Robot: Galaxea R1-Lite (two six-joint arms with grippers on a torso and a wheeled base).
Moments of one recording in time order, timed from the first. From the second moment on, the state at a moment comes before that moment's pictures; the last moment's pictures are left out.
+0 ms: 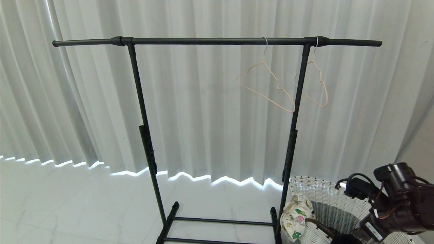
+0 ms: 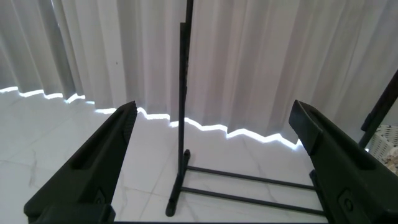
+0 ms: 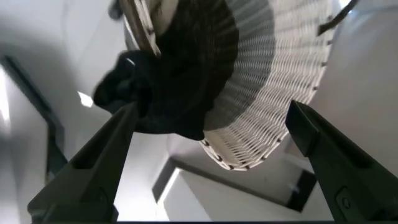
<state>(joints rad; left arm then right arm) 0.00 0.00 0.00 0.01 0.04 -0.02 0.13 1.78 -0.48 -0.24 -0.15 -0.44</state>
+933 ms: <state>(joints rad) 0.00 0.00 0.00 0.01 0.03 0.02 0.13 2.16 -0.47 -0.53 -0.20 -0.44</state>
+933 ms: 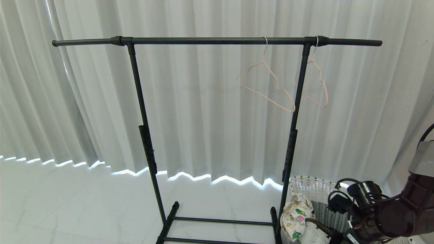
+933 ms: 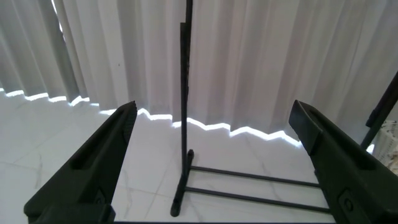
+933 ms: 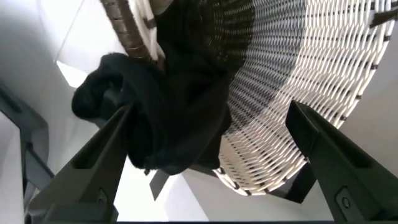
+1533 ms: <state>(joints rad) 0.00 0.00 0.00 0.01 0.03 0.02 0.10 2.15 -0.44 -0.58 -0.21 -0.44</state>
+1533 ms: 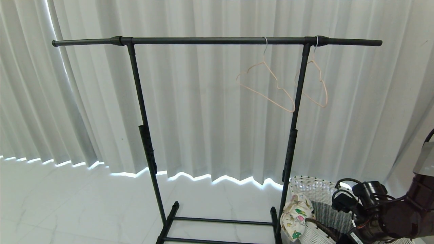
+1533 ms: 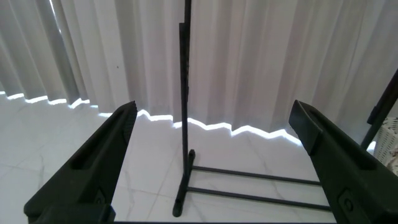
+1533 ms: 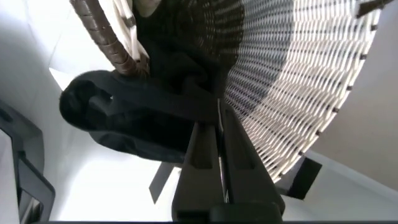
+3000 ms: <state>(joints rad) 0.00 0.00 0.00 0.01 0.03 0.02 0.47 1.09 -1.15 0.60 -0.20 -0.36</state>
